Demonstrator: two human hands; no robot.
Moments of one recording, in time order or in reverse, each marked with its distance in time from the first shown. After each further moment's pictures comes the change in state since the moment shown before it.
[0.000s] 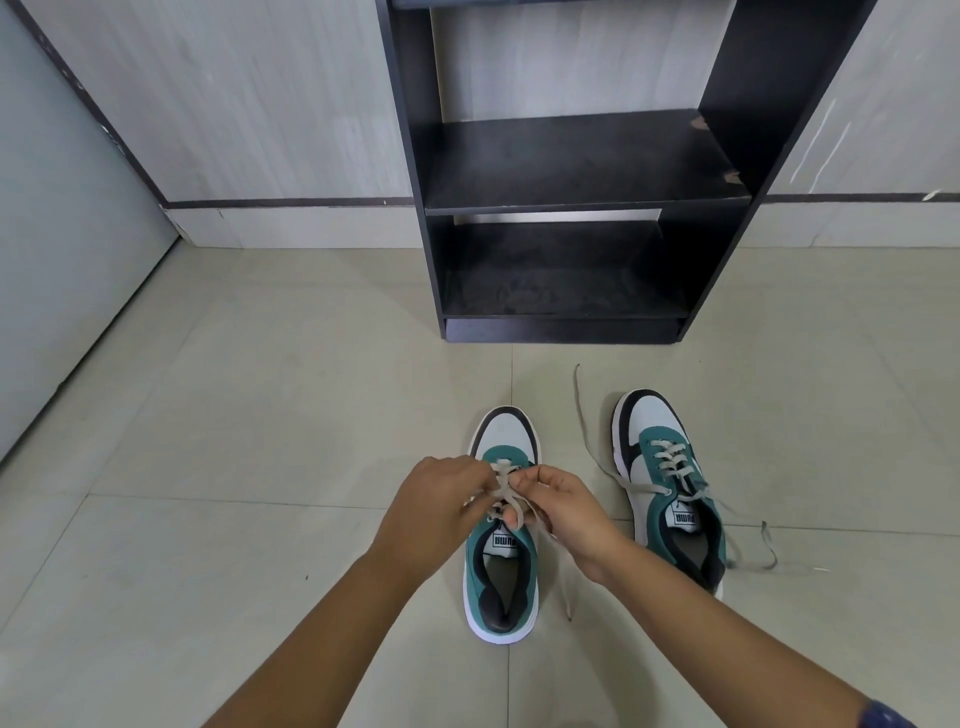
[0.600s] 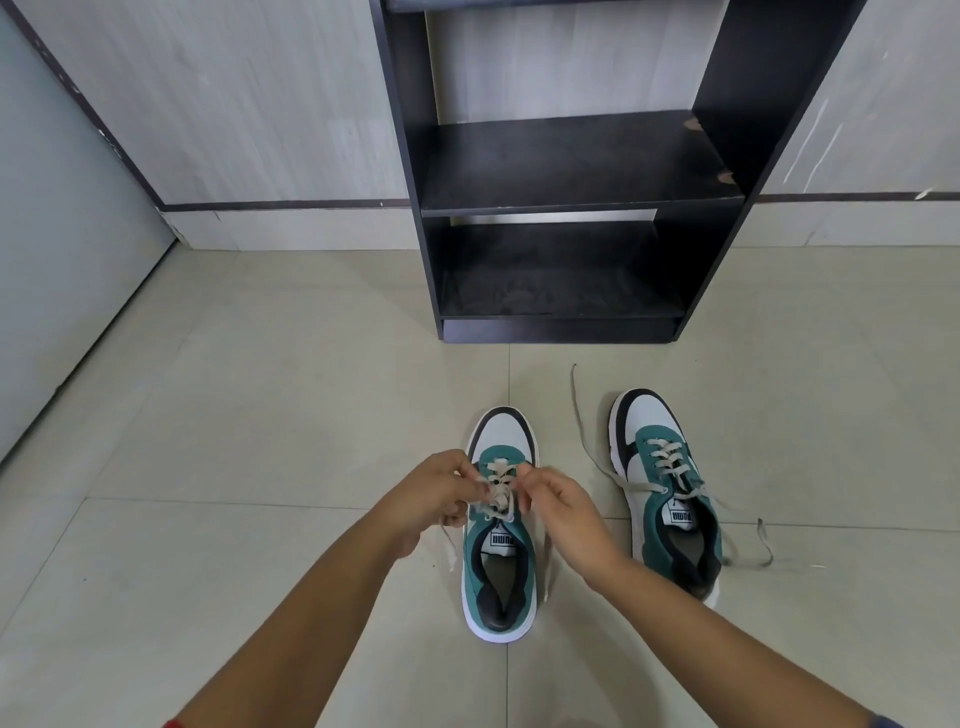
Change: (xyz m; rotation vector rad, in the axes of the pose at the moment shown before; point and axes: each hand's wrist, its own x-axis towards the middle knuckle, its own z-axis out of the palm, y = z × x) left_hand 0.025 0.007 -0.017 -0.919 -0.365 -0.894; right_hand -0.009 0.006 0.002 -0.313 0.144 -0.203
